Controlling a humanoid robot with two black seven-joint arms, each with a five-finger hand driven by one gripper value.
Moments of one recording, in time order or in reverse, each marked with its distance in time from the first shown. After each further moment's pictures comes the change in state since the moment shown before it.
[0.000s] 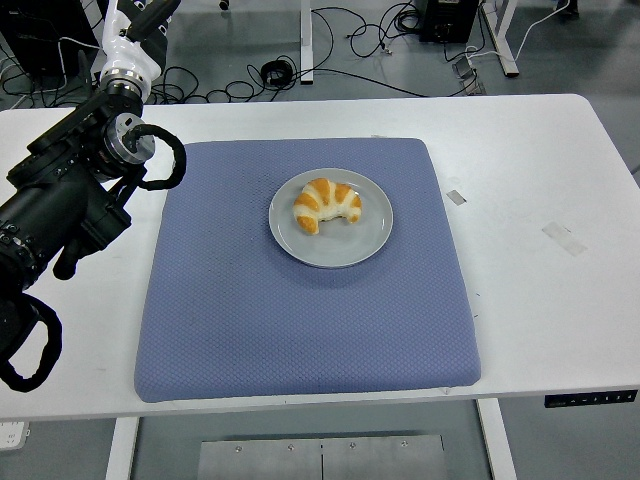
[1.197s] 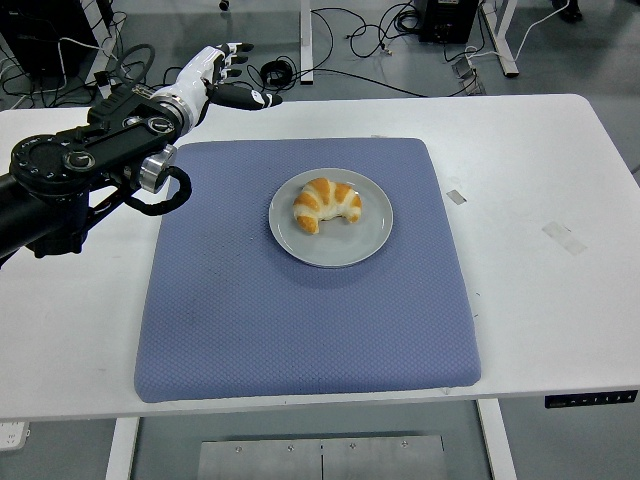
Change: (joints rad) left arm -0.087 0.202 0.536 -0.538 0.433 0.375 0.510; right arm 0.000 0.000 0.000 0.000 0.000 0.000 0.000
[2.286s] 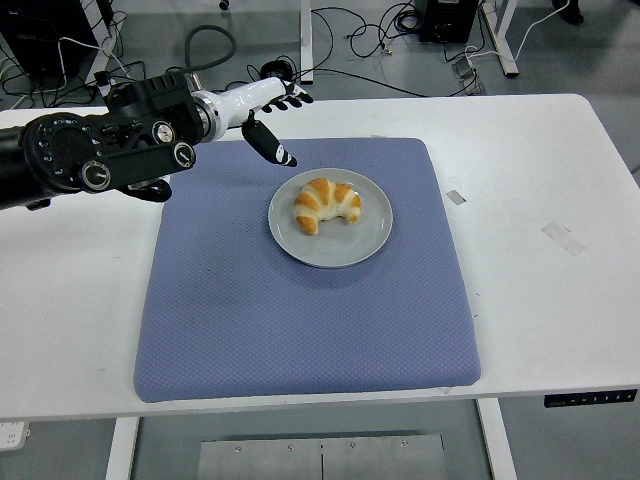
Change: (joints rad) left arm -0.252 0.015 0.444 -0.122 0.222 -0.212 -0.013; right arm 0.000 0.000 0.000 0.000 0.000 0.000 0.000
